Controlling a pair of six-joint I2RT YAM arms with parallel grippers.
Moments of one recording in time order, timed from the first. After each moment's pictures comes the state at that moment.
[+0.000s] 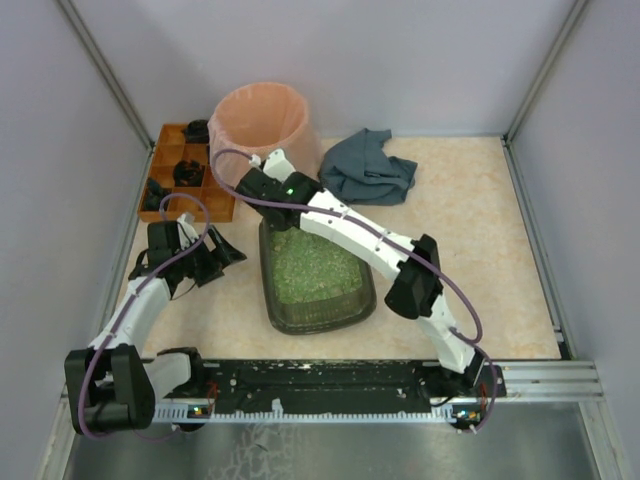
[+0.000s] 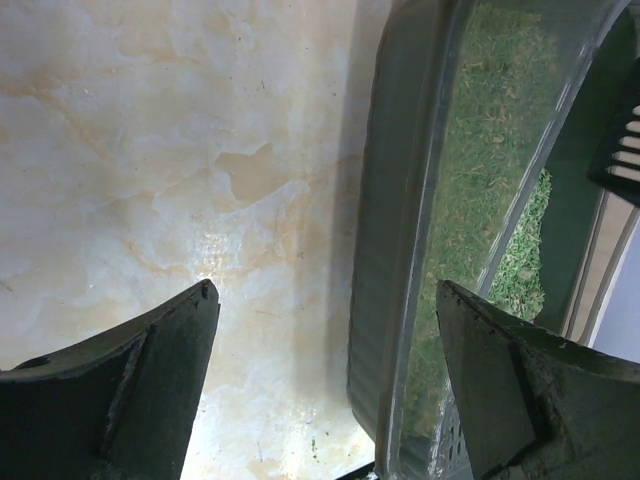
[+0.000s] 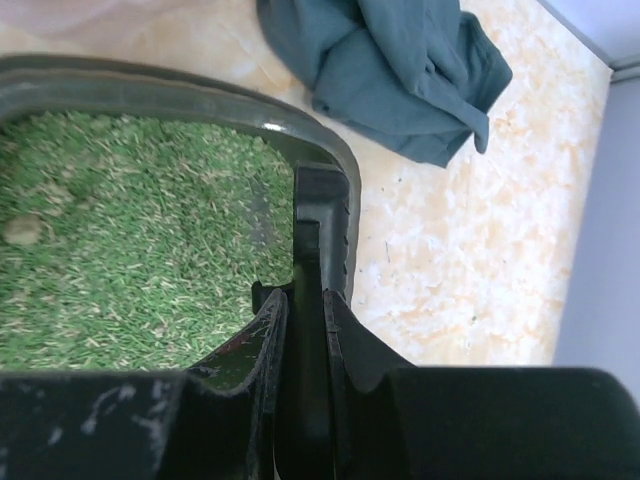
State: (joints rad) left arm 0.07 1.09 0.58 -0.31 0.45 -0.52; right arm 1.02 2.17 2.33 -1.26 0.84 0.35
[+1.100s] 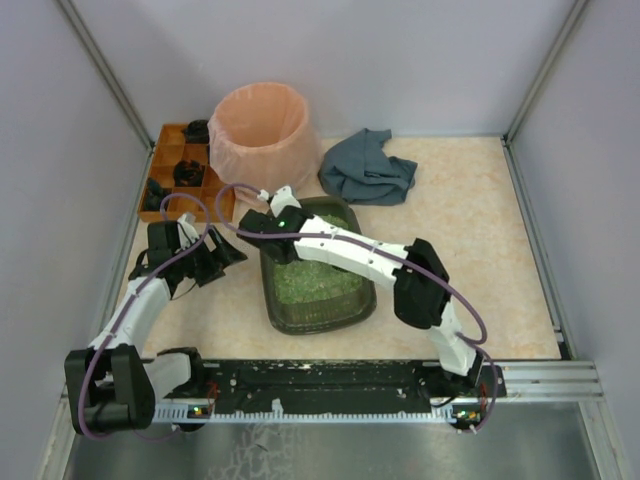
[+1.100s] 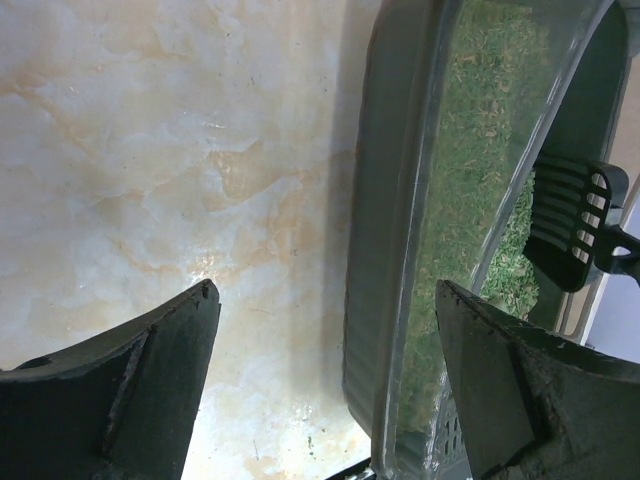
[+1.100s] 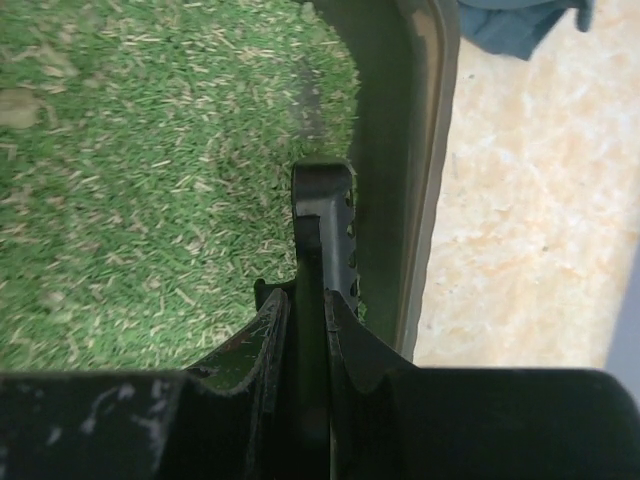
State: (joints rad) left arm 0.07 1.09 0.58 -0.31 0.47 -0.52; right arm 1.12 2.13 2.01 -1.27 0.84 0.64
